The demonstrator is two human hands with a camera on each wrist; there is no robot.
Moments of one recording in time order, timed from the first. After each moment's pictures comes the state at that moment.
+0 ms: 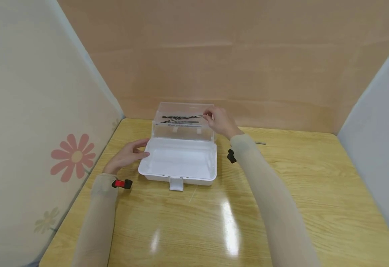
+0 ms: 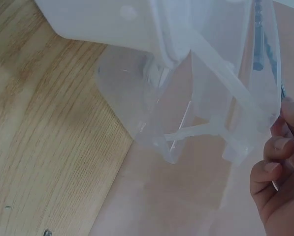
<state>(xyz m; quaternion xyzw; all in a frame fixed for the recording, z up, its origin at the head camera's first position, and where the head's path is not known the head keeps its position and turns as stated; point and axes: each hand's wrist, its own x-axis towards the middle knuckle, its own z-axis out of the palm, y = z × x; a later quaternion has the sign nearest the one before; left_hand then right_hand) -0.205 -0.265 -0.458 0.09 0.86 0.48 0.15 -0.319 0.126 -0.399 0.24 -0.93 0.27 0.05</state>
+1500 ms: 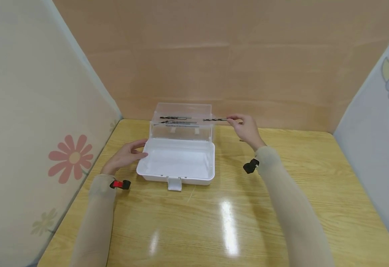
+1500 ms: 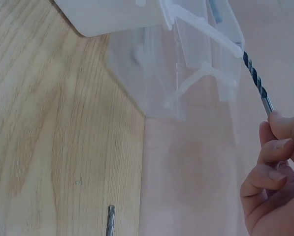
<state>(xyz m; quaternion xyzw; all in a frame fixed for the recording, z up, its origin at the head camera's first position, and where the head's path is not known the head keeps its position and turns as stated) -0.206 -0.265 -0.458 0.08 0.85 0.49 0.16 -0.288 0.210 -0.412 0.08 -0.89 0.45 0.01</state>
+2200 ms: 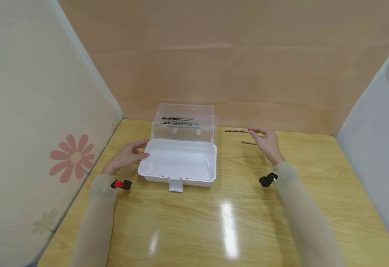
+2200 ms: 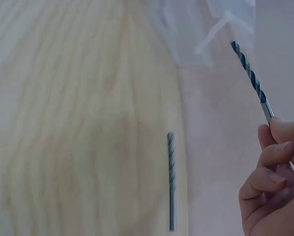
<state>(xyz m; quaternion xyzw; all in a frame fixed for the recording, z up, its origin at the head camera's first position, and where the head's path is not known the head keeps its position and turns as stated) -0.209 -0.265 -0.460 0.08 0.85 0.50 0.16 -0.272 0.275 -0.453 0.01 -0.88 0.48 0.00</state>
